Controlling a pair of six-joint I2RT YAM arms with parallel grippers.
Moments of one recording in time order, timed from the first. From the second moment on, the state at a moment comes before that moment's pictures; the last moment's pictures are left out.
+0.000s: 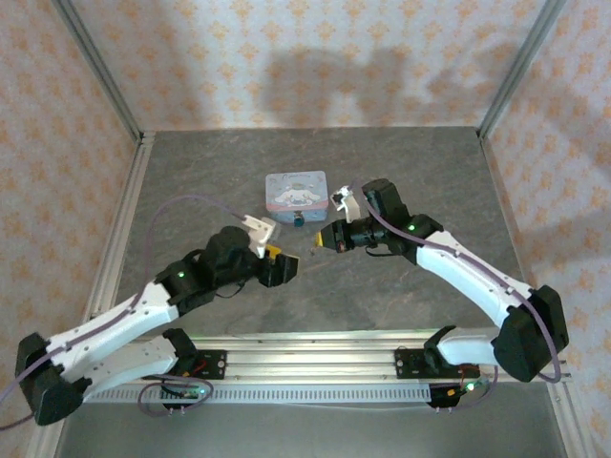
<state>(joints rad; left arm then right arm) -0.77 0.89 0.72 -0.35 0.11 -0.44 0.60 1.27 0.99 -0.43 -0.62 0.39</state>
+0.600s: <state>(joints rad) -0.65 0.85 0.63 -0.07 0.40 -0.58 0.60 1.22 0.98 -0.19 -0.88 0.40</state>
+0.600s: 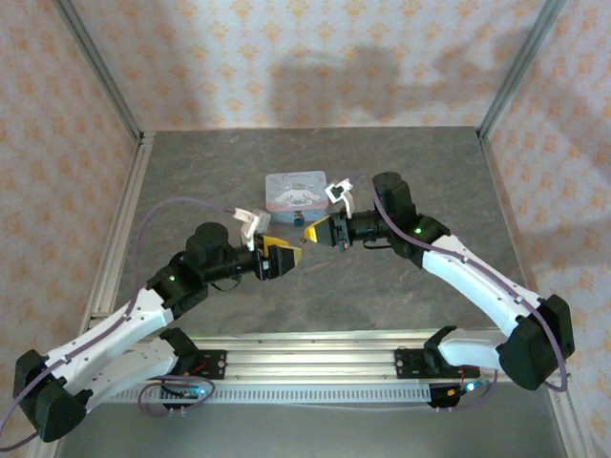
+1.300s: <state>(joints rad) -0.57 0.90 0.60 0.11 0.55 -0.70 0.62 1.28 0.97 -0.09 -0.92 0.49</state>
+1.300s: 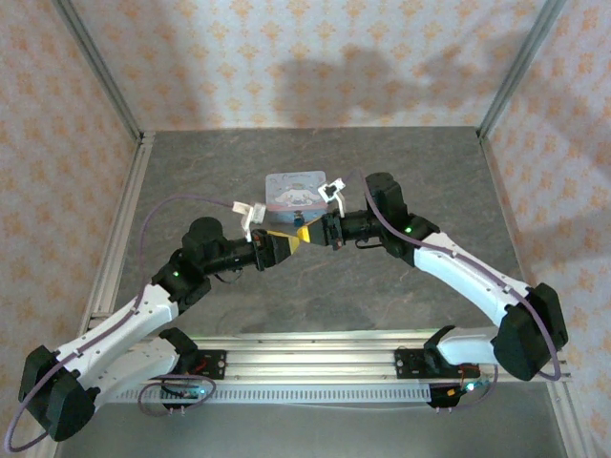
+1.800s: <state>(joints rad) -0.57 0.90 0.58 0.11 0.55 -0.70 0.62 1.28 0.96 -0.09 -0.90 0.49</state>
